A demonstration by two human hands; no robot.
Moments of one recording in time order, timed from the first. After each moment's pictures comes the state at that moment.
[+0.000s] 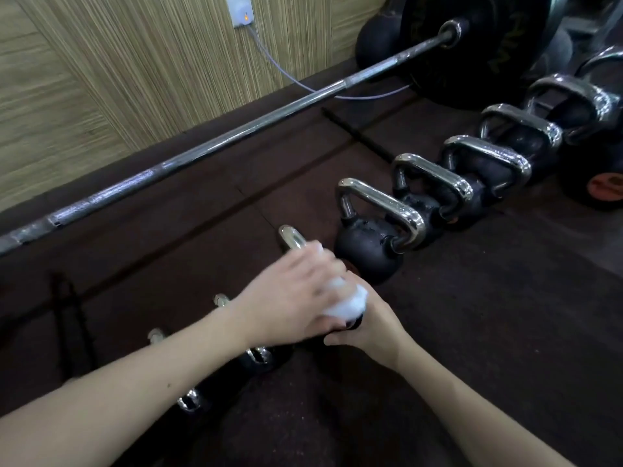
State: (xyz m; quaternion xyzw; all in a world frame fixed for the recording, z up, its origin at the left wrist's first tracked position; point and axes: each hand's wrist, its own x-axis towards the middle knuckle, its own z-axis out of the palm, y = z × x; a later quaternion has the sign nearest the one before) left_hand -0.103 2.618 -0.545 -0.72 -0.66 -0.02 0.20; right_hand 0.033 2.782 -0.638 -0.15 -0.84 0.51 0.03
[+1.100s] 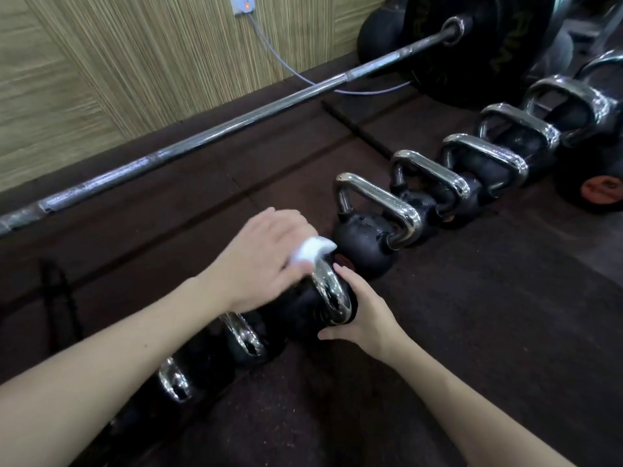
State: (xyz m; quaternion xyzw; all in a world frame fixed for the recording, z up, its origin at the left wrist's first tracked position) left_hand -0.137 2.611 -0.523 -0.60 -0.79 -0.07 0.05; right_hand 0.031 2.784 -0.637 -0.16 -0.84 0.52 0.05
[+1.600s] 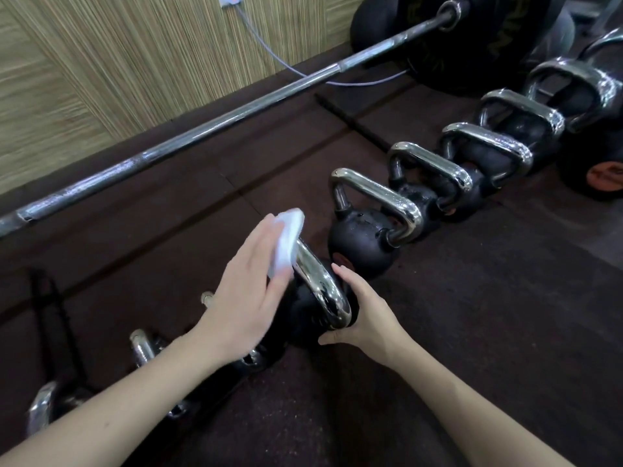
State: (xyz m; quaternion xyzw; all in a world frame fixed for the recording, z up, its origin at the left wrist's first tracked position) left_hand -0.091 2.591 -0.540 -0.47 -0.81 -0.34 -0.01; right_hand 0.032 2.786 -0.635 -0.15 -0.84 0.52 0.04
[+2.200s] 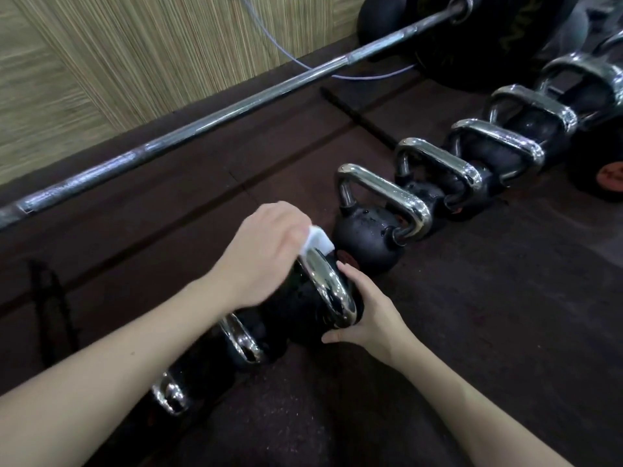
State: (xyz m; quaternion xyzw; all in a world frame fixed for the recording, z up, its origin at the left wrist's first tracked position) left_hand -0.138 2.626 -0.528 -0.52 -0.82 -0.24 0.00; right_hand 0.032 2.787 -0.636 -0.15 -0.84 0.53 0.04
